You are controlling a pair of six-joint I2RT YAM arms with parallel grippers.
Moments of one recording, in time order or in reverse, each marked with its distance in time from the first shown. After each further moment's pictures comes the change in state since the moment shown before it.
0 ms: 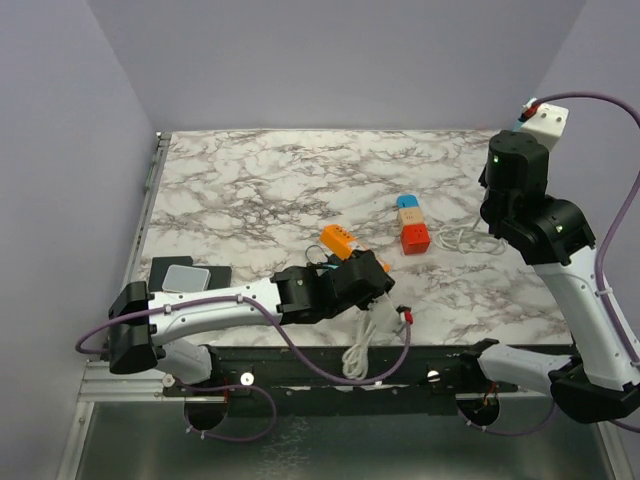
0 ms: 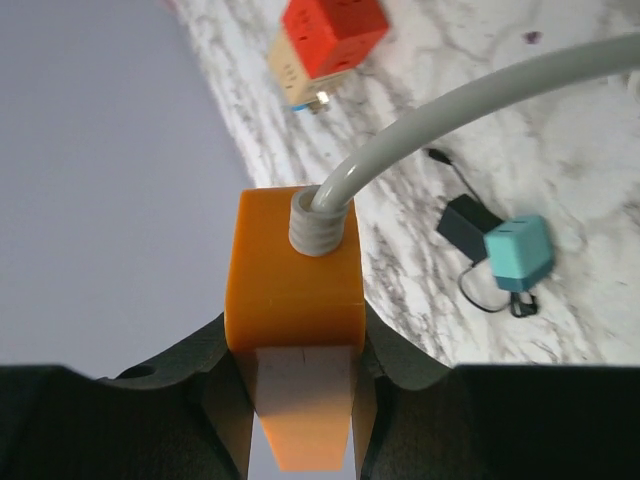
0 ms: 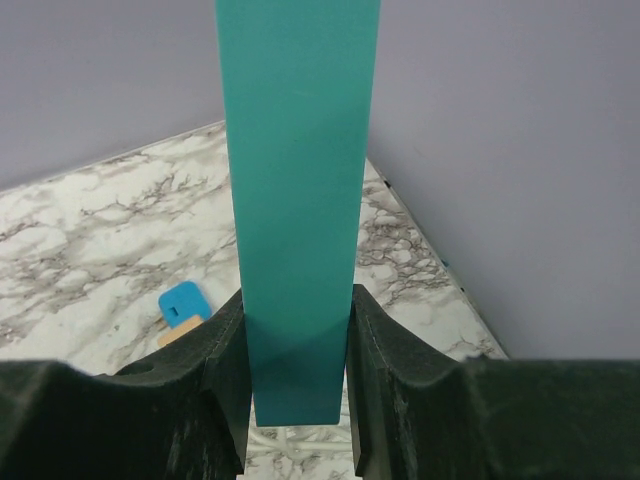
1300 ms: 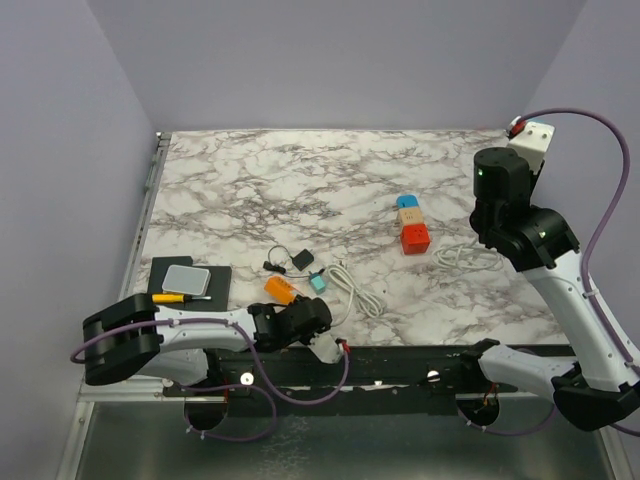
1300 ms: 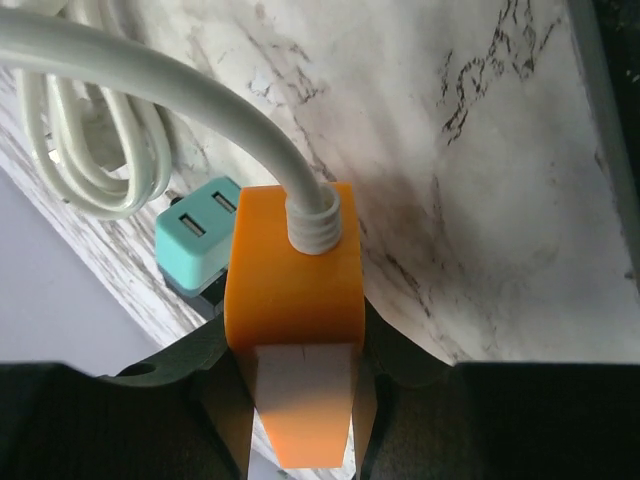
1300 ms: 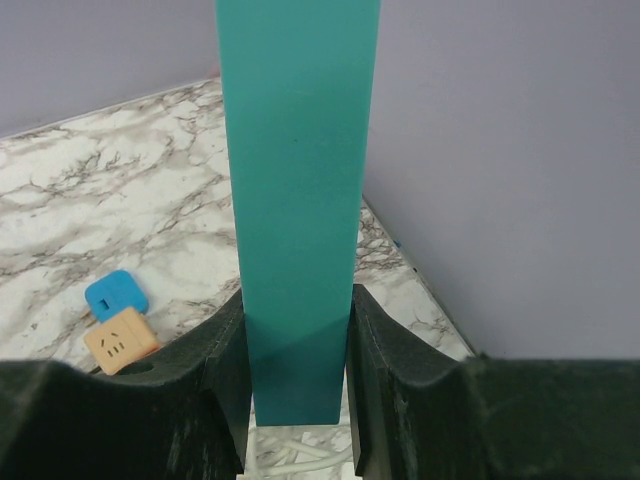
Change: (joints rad) left arm 0.065 -0.159 -0.665 0.250 0.037 -0.101; right arm -0.011 -0.045 -0.167 0.034 0.098 -0.015
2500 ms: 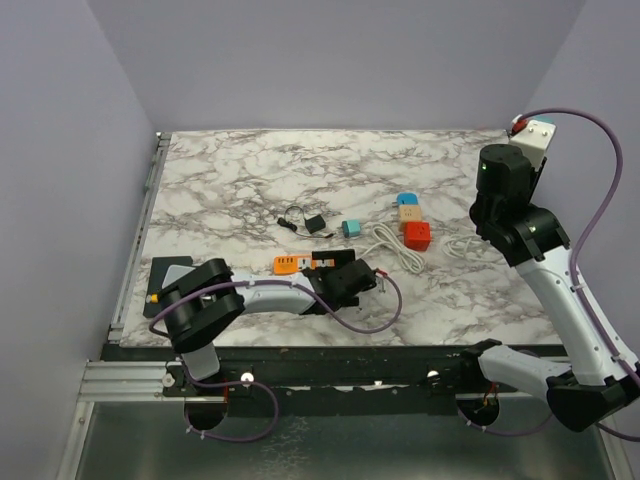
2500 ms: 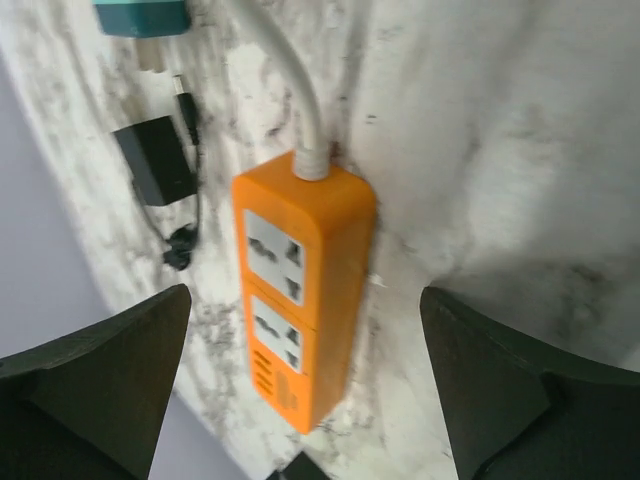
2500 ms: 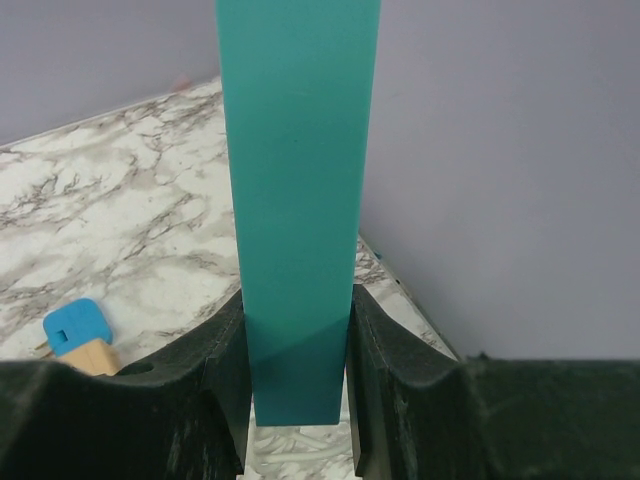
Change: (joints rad) left arm 0.135 0.524 0.426 0.083 -0.323 -0.476; right arm -0.106 0.004 -0.098 0.177 -0.020 -0.105
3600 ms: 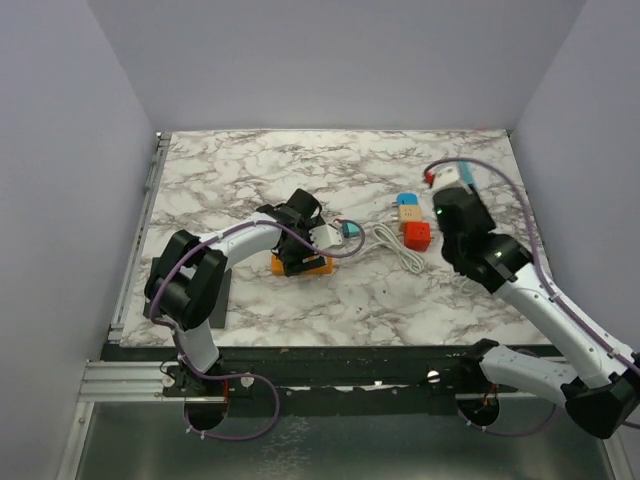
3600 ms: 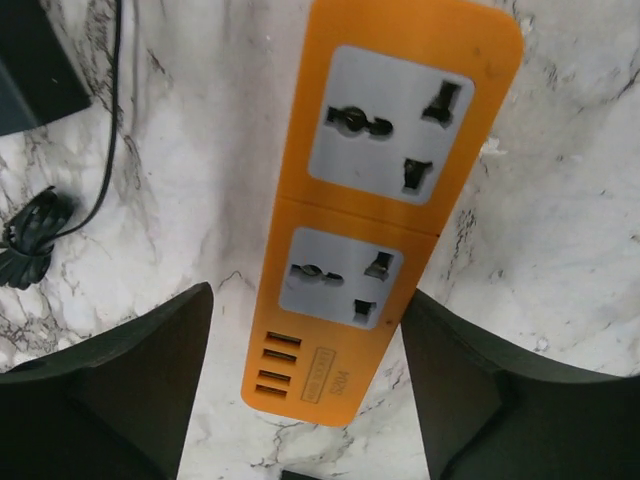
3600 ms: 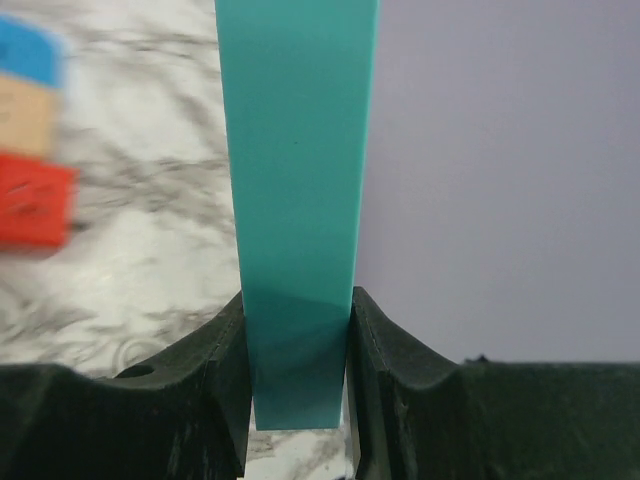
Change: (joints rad) left arm 0.514 0.008 0.248 -0.480 0.771 0.105; right arm 0.095 -0.082 -0.256 0.010 -0.089 -0.446
